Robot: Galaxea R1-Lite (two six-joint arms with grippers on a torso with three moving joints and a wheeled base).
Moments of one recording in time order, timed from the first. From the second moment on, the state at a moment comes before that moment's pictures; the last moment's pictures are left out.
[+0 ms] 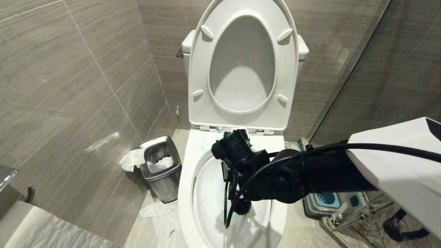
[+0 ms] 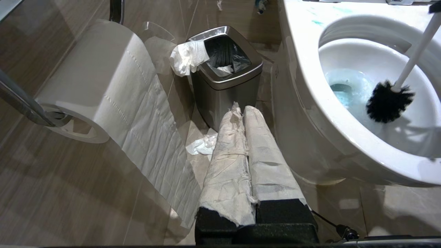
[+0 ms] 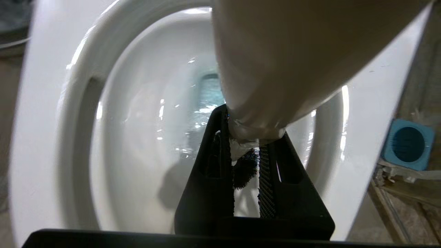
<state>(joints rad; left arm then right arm) -0.01 0.00 0.00 0.01 0.00 0.00 0.83 2.19 -1.51 0.01 -0.67 0.41</state>
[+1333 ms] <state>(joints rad) -0.01 0.00 0.00 0.01 0.00 0.00 0.92 2.35 -1.83 -0.03 -0.69 0.32</state>
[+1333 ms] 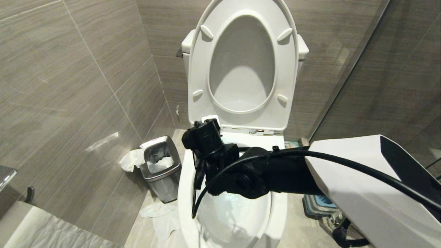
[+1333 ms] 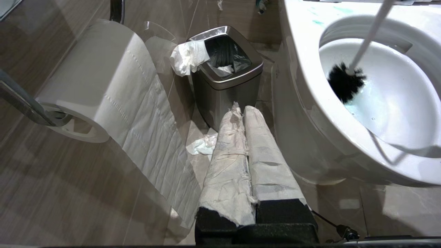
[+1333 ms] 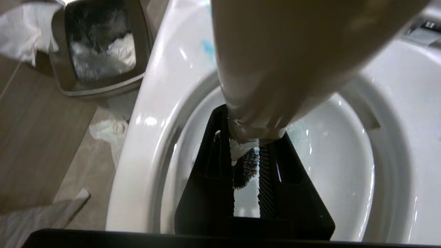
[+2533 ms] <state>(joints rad) -0.01 0.00 0.00 0.01 0.00 0.00 0.76 2.20 -1.66 -0.04 -0.70 0.45</state>
